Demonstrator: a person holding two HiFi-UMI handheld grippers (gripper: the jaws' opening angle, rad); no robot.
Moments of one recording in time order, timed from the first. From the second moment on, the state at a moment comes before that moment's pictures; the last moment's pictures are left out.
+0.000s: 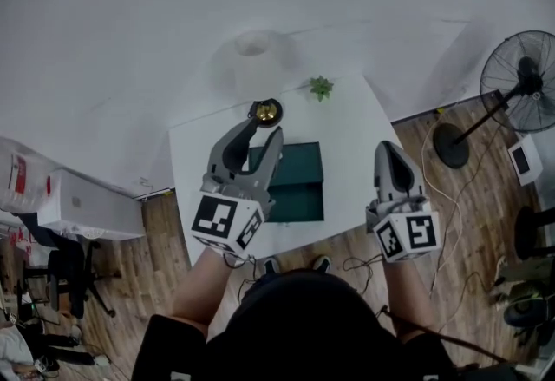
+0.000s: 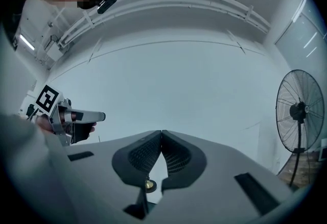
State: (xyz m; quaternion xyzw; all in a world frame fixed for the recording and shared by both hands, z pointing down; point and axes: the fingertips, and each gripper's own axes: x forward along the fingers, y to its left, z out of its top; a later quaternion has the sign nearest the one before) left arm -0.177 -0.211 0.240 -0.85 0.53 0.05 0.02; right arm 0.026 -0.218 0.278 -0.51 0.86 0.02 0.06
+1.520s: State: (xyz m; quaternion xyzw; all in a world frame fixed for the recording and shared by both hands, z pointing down) left arm -0.194 -0.213 0.259 -0.84 0.54 0.02 0.04; right arm 0.010 -0.212 0.269 -0.51 0.85 0.07 0.05
